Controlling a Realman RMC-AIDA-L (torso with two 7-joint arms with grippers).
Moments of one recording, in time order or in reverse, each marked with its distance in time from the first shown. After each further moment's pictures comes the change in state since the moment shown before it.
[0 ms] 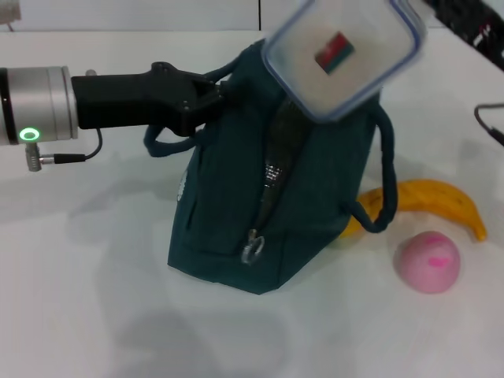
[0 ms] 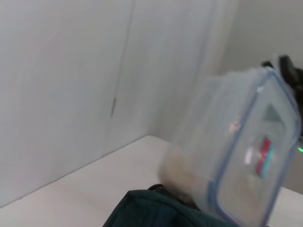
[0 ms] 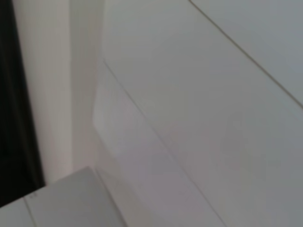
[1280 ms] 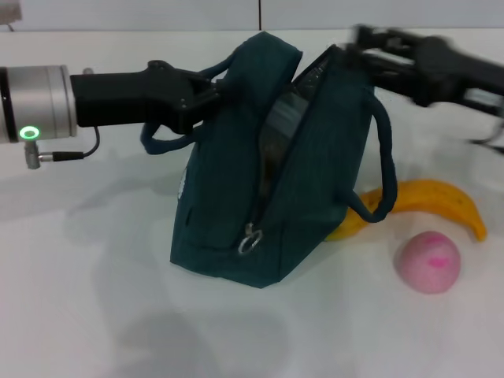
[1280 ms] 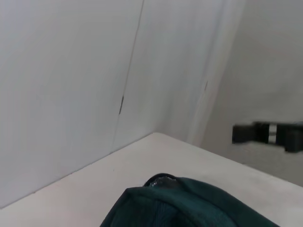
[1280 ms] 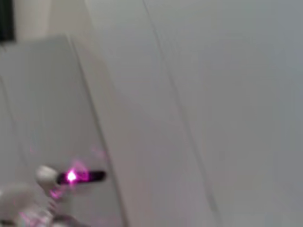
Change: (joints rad) left arm -0.006 0.010 0.000 -0.025 0.002 -0.022 0.021; right arm -0.150 -0.077 -0.107 -0.422 -0.283 0.300 0.027
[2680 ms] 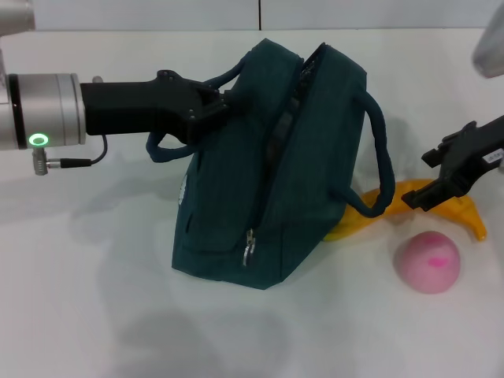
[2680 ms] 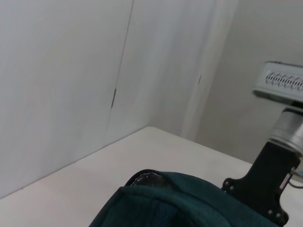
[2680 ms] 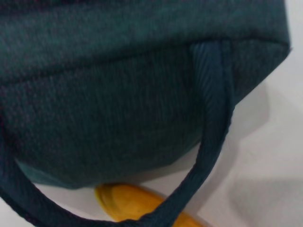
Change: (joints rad) left arm -0.007 -0.012 0.005 -0.007 0.023 0.005 0.005; right arm 0.234 0.069 0.176 -0.386 -1.444 -0.189 0.701
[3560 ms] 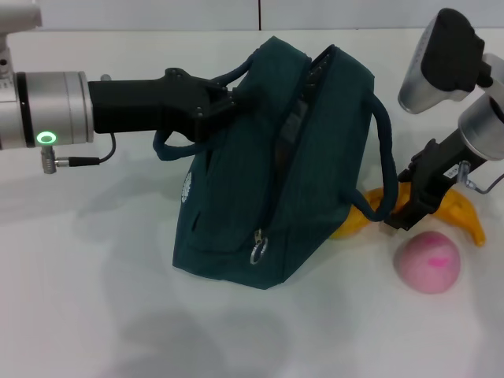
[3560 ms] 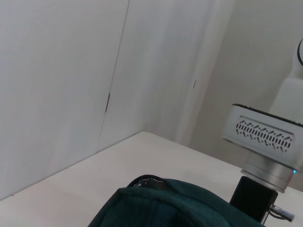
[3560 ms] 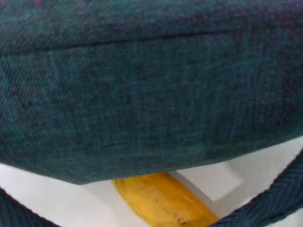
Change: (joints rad) left arm -0.012 -0.005 0.002 -0.016 -0.013 0.000 0.003; right arm 0.175 0.005 -0.142 0.266 -0.064 0.103 -0.022
